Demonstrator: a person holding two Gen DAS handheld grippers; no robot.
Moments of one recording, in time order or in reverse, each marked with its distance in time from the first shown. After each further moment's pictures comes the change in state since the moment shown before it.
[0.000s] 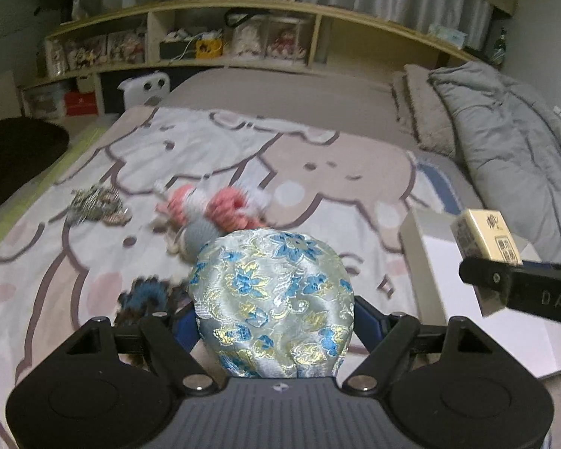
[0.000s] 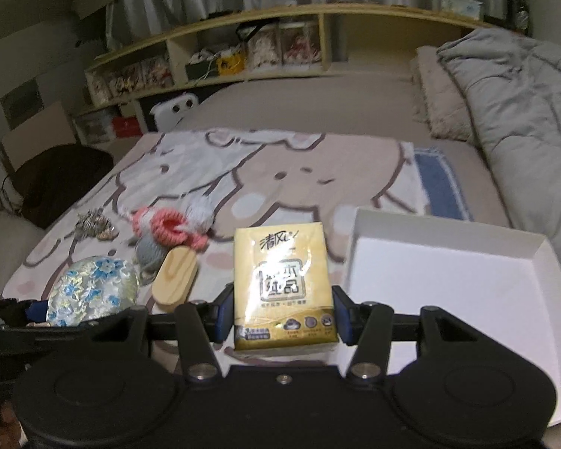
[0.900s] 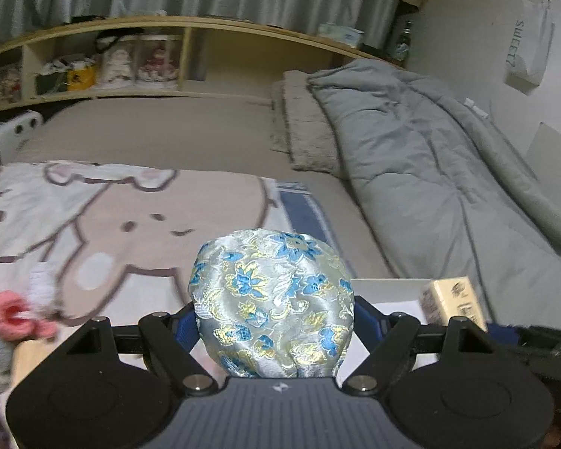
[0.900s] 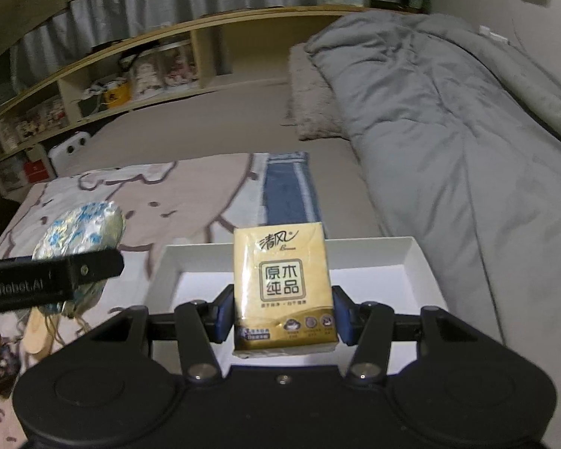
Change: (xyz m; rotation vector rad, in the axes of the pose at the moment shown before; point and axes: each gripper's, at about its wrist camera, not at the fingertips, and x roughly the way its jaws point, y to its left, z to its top) left arm 0.084 -0.165 0.064 0.105 -0.039 -0.290; right arm 0.013 -0.164 0.013 0.166 -0.018 -0.222
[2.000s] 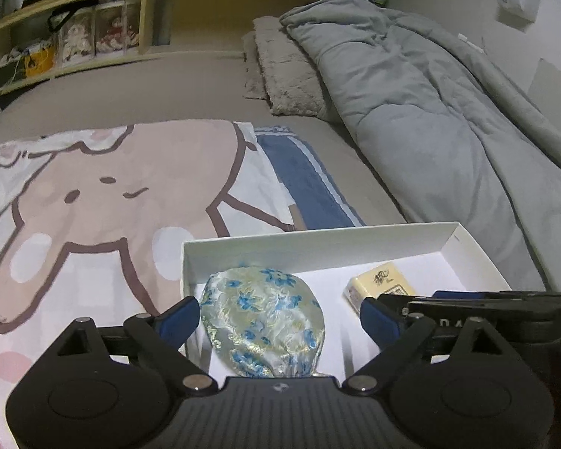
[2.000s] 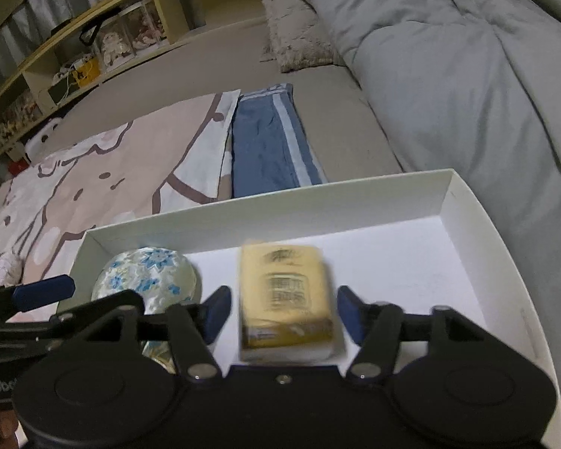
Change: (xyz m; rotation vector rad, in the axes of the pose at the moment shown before) left arm 0.094 -0.004 -0.028 0.118 0.107 -0.010; right arm 0.117 -0.030 -0.016 0.112 0.138 0.052
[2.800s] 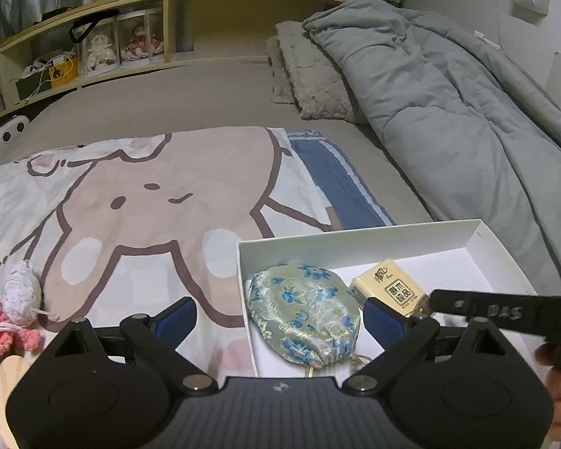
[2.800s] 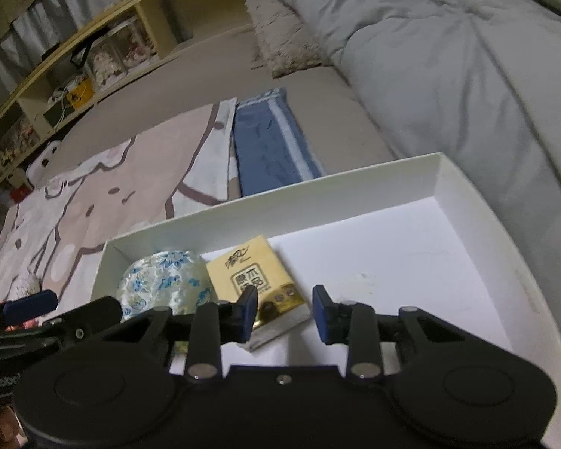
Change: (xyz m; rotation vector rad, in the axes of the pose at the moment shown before) left arm -0.028 0.014 0.002 0.010 0.008 0.094; right arm -0.028 0.006 -0.007 0.099 -0.018 0.005
